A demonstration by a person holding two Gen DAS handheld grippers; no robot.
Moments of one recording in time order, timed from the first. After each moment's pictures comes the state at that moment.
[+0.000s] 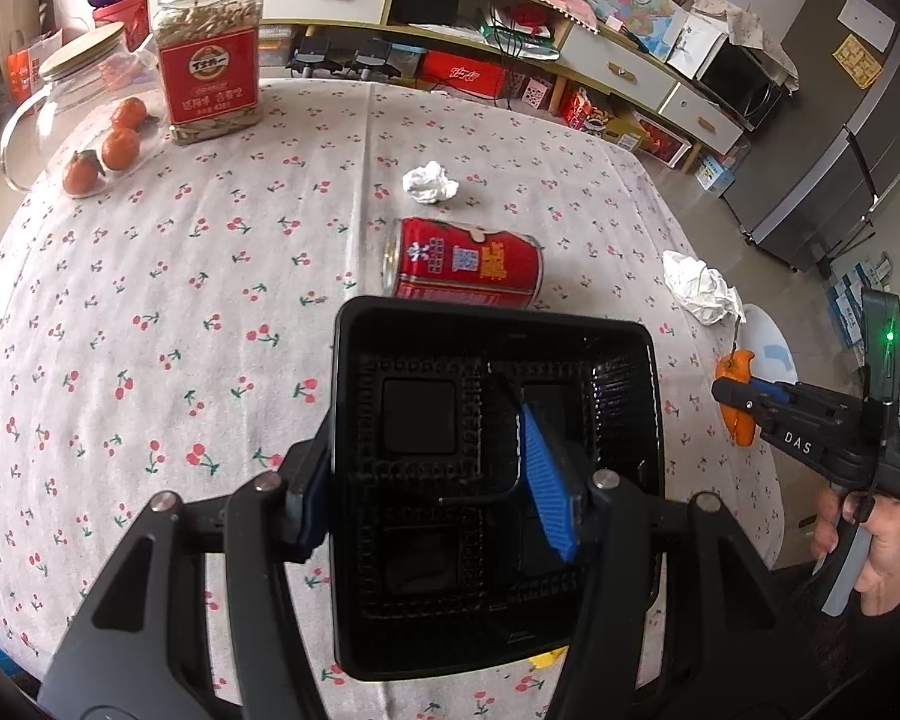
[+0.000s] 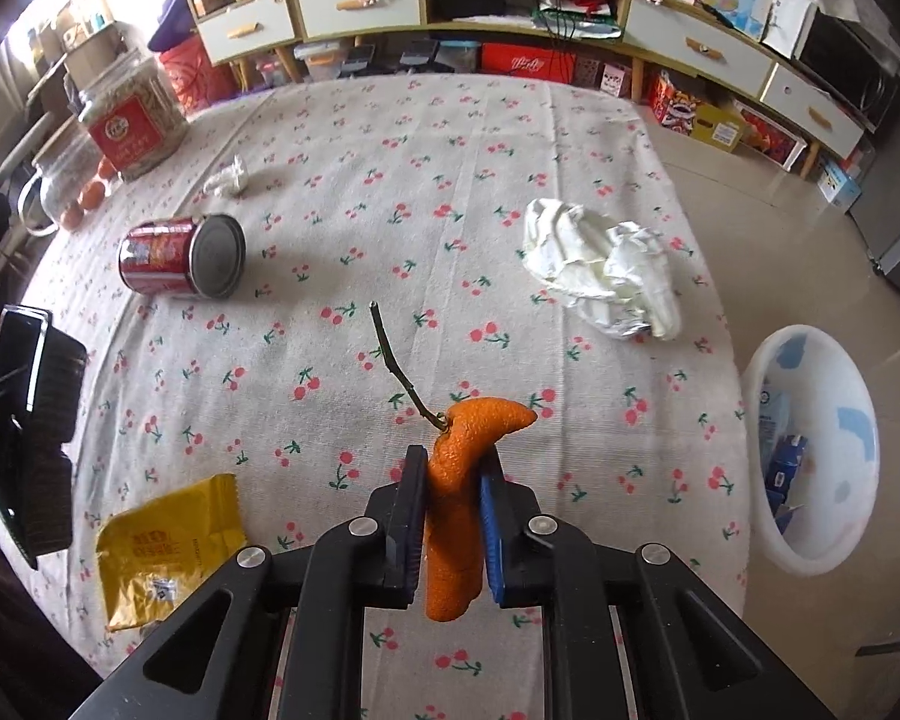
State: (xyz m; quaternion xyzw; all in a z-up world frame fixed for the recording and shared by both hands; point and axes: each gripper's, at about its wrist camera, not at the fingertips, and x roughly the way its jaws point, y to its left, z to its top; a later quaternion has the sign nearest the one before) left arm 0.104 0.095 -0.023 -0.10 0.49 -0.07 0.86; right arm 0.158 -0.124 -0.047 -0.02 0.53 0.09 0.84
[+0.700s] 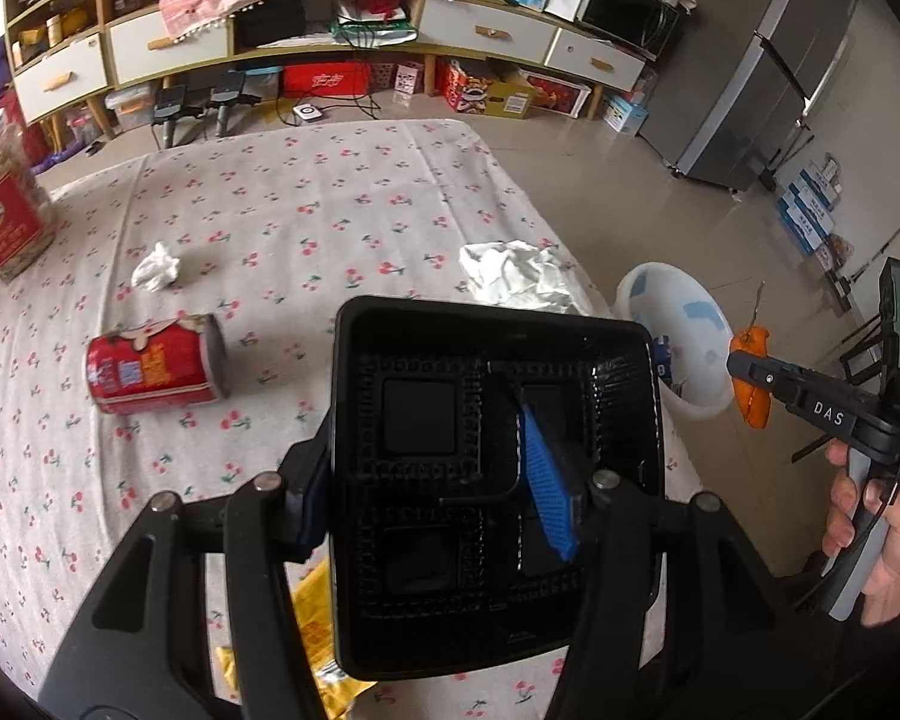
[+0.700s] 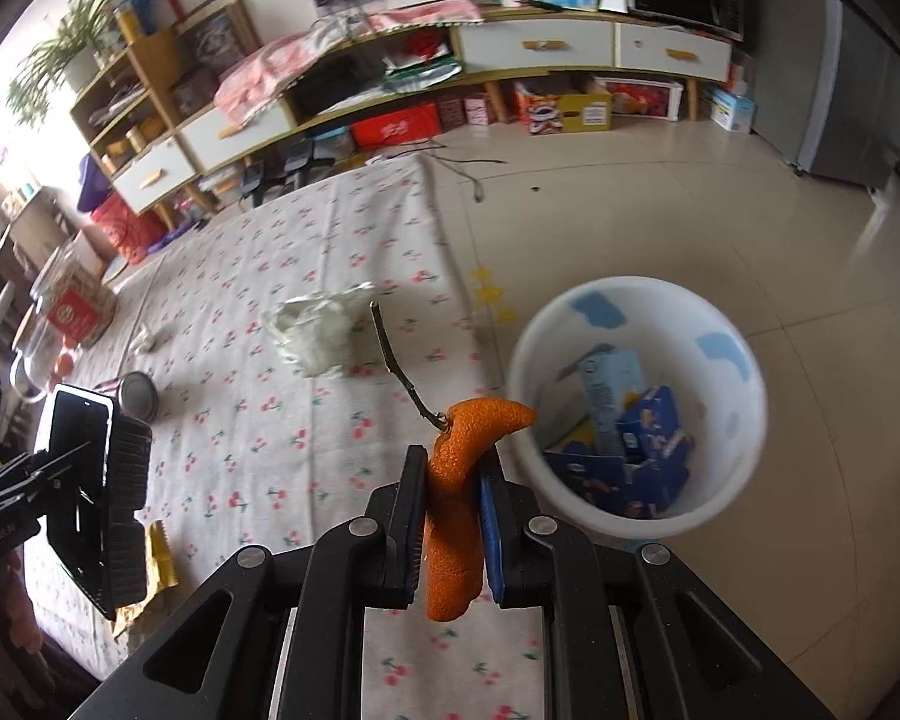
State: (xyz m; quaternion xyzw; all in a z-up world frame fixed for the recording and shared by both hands) left arm 0.146 -0.065 -0.005 -0.02 0.49 -0.17 0.86; right arm 0.128 -0.299 -0.012 0.12 0.48 0.00 0.87
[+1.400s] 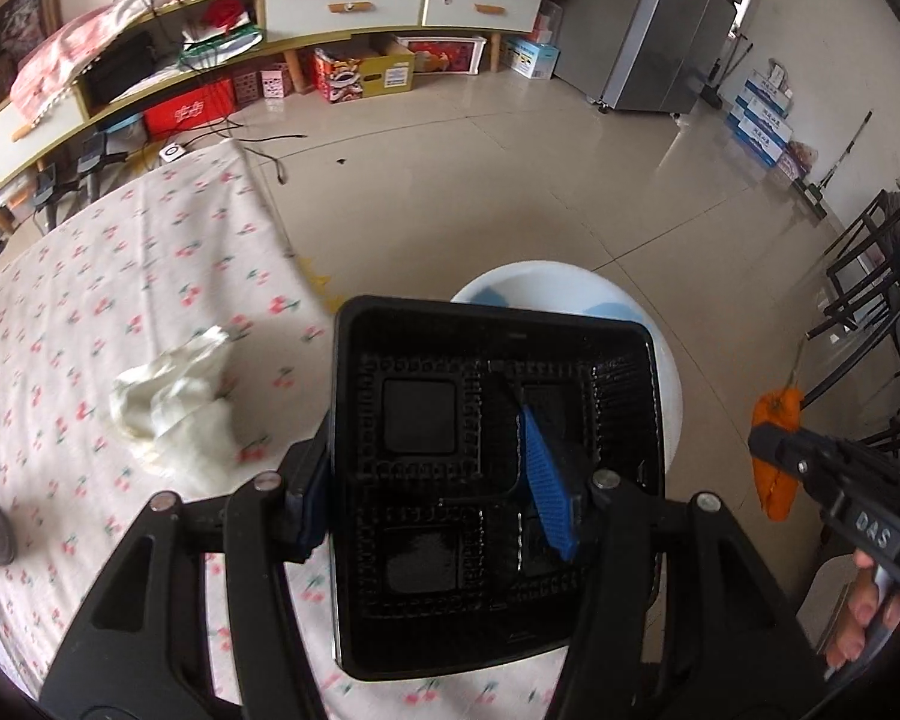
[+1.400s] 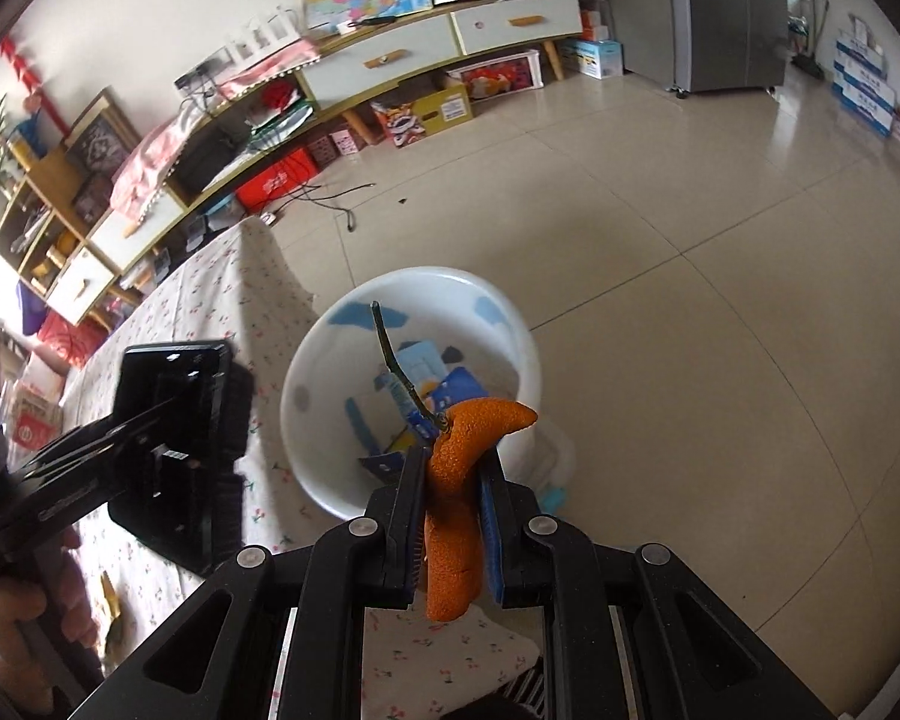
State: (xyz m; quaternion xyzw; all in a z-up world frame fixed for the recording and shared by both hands) left arm 0.192 -0.274 -0.030 0.06 0.49 -0.24 0.84; right arm 0.083 -0.434 -0.032 0.22 0.47 -0.09 0.85
